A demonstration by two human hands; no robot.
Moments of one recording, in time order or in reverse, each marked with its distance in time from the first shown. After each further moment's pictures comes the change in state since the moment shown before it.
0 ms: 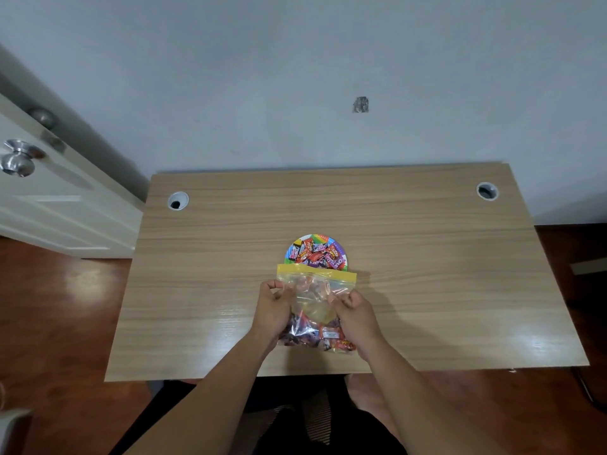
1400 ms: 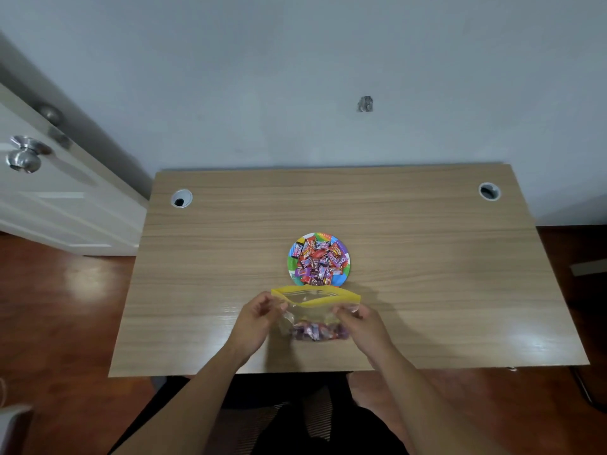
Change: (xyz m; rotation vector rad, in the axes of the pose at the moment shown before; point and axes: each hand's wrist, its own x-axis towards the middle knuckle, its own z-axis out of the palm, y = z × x) left_hand -0.018 -0.015 -0.064 0.217 -0.195 0.174; right_hand -0.009 0.025 -0.015 -0.062 0.004 -0.008
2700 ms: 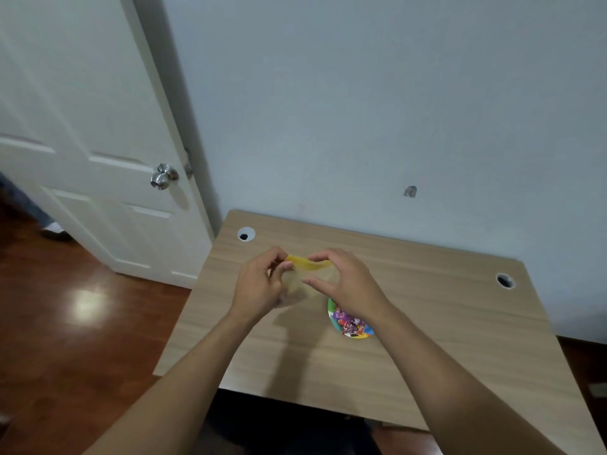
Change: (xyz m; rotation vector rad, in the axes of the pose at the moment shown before) left_hand -0.086 0.132 -0.119 0.355 0.502 0.719; right_hand -0.119 -0.226 0.110 -0.747 -0.087 -0.980
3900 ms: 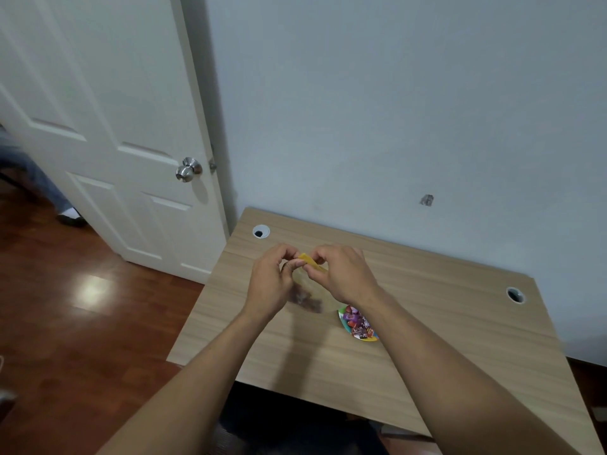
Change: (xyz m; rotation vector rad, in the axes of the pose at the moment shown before) left_hand -0.007 -0.013 -0.014 -0.090 0.086 0.003; right_hand 0.031 -0.041 0.024 -0.292 -0.017 -0.102
